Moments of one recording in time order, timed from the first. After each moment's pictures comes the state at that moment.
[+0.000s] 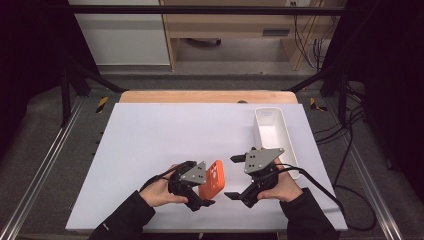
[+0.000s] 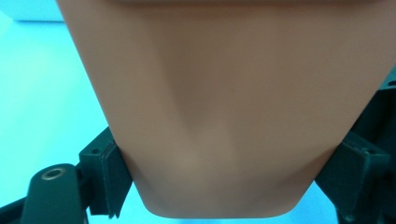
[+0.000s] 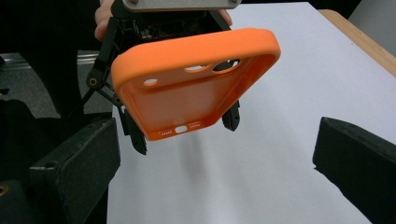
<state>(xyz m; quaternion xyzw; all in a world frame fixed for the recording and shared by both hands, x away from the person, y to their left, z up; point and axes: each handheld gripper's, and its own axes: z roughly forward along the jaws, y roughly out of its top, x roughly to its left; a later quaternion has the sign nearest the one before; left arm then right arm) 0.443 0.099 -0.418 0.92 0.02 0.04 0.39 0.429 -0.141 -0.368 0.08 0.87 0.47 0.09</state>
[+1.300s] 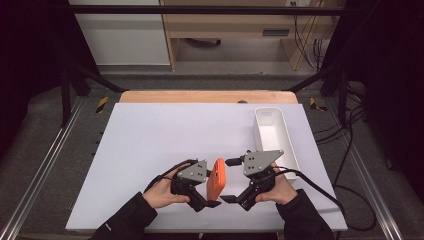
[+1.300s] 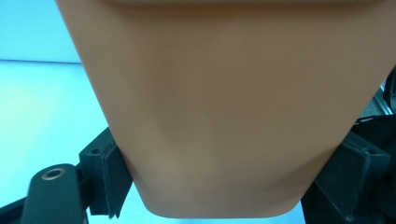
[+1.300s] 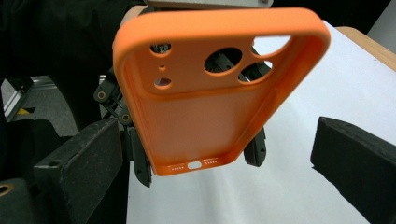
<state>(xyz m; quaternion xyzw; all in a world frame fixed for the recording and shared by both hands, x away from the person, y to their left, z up) 0.443 0.092 -0.415 0.89 0.01 0.00 0.45 0.425 -0.135 -0.372 0.07 0.85 0.51 0.06</state>
